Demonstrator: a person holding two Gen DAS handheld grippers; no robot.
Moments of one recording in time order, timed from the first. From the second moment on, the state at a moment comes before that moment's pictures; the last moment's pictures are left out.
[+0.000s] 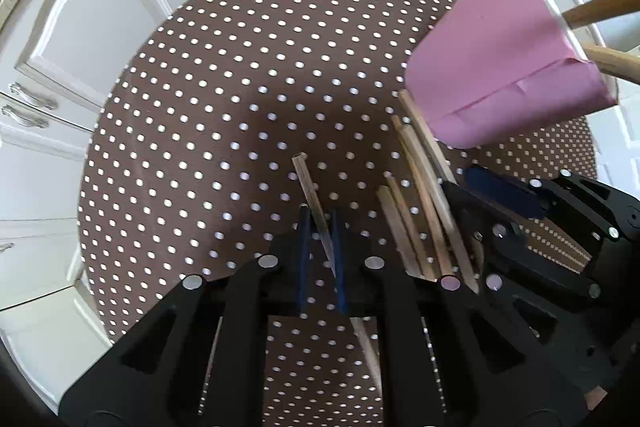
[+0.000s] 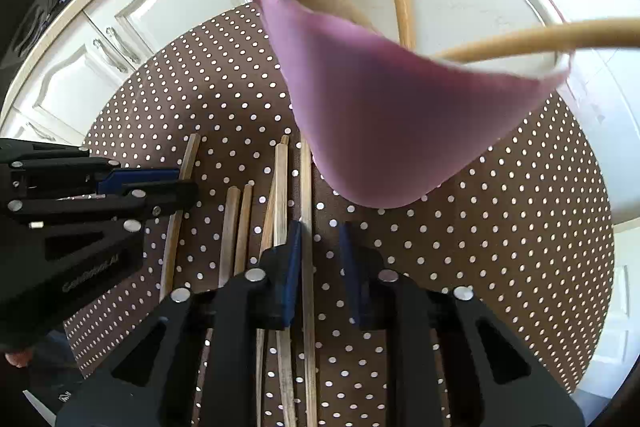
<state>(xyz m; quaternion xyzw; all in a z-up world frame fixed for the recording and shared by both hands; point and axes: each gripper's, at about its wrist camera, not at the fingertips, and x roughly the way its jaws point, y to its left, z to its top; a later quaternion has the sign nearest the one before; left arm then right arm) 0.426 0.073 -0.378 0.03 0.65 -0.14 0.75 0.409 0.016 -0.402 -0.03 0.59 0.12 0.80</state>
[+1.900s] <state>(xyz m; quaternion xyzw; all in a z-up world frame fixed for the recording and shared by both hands) 0.350 0.095 -0.189 -0.01 0.48 -0.33 0.81 0.280 -0.064 -0.211 0.15 0.43 0.00 0.89</state>
